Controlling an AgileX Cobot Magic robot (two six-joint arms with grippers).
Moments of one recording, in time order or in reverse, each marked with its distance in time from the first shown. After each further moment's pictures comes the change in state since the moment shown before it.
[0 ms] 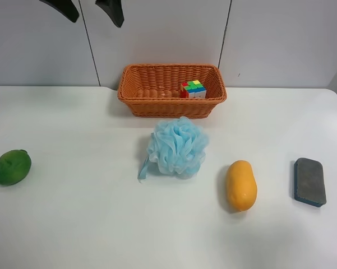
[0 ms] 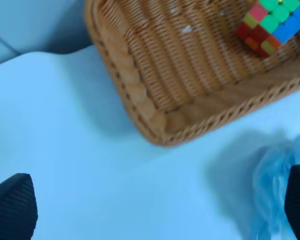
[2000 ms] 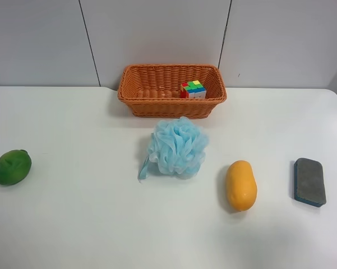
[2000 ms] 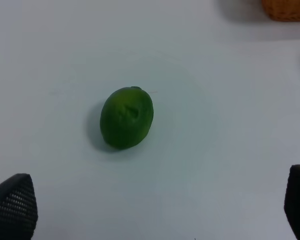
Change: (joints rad) left arm 0.379 -1.885 1.525 0.012 -0.141 0.021; right arm 0.000 0.000 0.000 0.000 0.000 0.000
